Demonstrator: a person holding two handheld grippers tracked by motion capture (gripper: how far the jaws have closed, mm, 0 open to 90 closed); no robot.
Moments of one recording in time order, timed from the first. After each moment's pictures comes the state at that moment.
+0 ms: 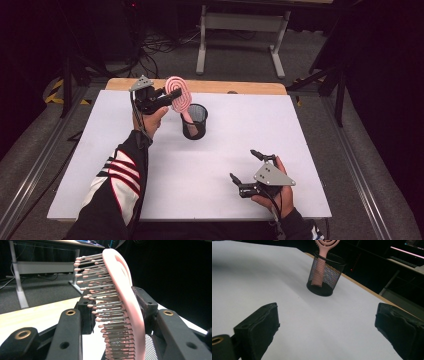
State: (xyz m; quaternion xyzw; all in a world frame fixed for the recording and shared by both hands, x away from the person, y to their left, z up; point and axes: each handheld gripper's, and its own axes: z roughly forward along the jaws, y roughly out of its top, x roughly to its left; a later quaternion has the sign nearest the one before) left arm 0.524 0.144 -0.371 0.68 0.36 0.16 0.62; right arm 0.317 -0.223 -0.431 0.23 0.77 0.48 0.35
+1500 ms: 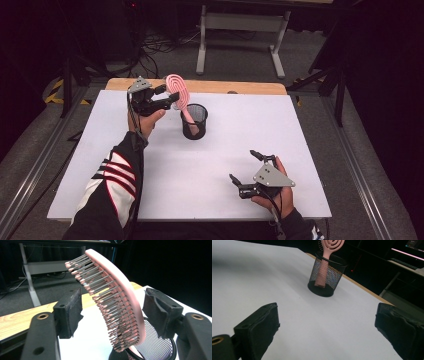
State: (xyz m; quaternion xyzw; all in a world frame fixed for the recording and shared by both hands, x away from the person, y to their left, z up) left arm 0.517 0.151 -0.369 0.70 0.36 0.19 0.59; right arm 0.315 -0.222 -0.430 0.22 0.77 0.48 0.35
